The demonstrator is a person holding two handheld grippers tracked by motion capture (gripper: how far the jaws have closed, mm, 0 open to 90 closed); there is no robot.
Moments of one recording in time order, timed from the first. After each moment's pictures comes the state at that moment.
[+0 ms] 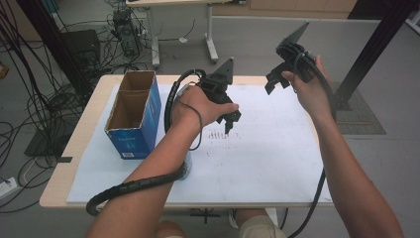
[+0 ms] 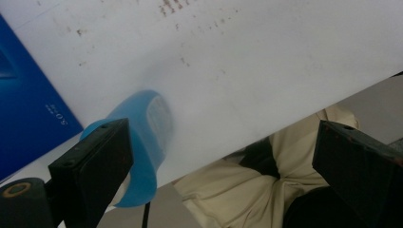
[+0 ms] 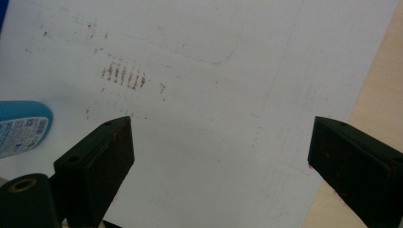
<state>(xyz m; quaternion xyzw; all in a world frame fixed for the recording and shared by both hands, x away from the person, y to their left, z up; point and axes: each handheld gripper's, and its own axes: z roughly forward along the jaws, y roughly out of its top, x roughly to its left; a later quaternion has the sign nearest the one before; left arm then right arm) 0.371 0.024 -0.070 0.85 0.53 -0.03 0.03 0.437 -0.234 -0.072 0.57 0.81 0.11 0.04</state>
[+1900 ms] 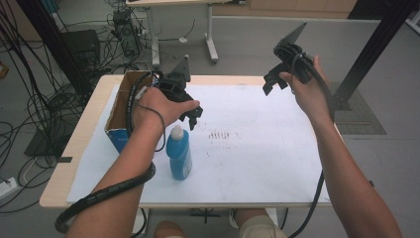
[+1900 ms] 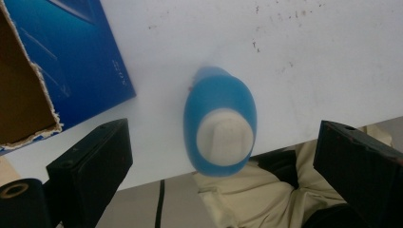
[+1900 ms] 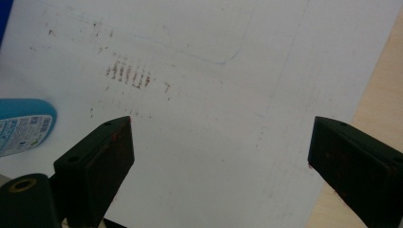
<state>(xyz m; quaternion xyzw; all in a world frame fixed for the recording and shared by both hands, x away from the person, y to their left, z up) 0.367 0.098 -0.081 0.79 0.61 -0.02 0.02 0.432 -0.227 -0.071 0.57 0.82 0.12 0.04</state>
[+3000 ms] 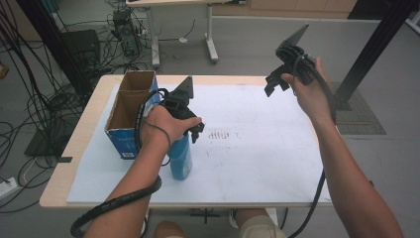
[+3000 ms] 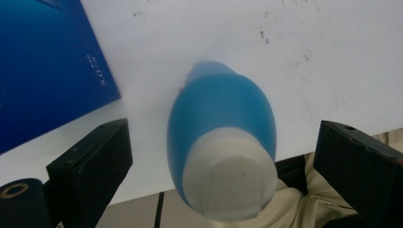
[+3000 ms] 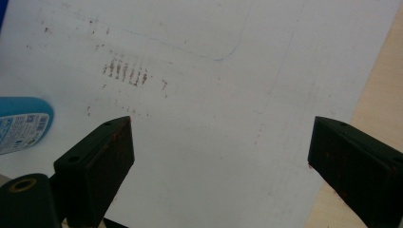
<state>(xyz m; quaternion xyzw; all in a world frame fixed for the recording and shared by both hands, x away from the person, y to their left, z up) 0.365 0.092 -0.130 0.80 0.60 -0.02 0.01 0.431 -0.232 -0.074 0.57 0.81 0.11 0.04</state>
